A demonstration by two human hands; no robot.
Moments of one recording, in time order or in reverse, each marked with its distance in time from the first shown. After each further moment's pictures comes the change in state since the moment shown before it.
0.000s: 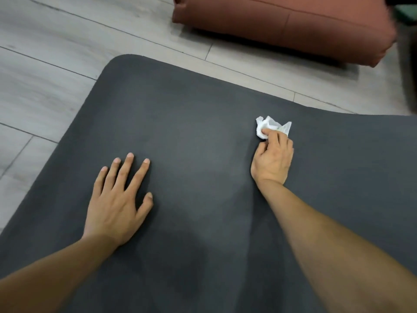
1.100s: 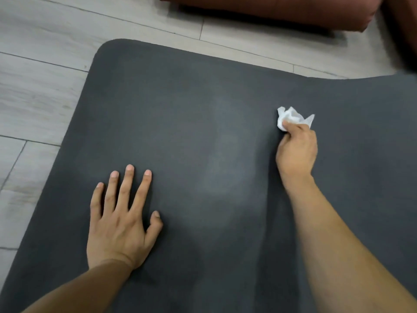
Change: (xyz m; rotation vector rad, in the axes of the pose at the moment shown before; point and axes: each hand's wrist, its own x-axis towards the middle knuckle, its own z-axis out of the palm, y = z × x) left_hand -0.042 -0.034 0.008 -0.012 0.045 0.048; right_hand -0.035 -0.009 -0.034 -0.133 -0.056 0.197
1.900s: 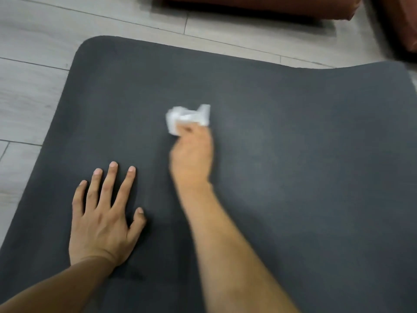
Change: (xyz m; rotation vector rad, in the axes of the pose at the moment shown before) left_hand -0.001 -0.001 0.002 0.018 0.033 0.016; right_hand -0.098 -0.151 0.040 0.390 -0.021 -0.284
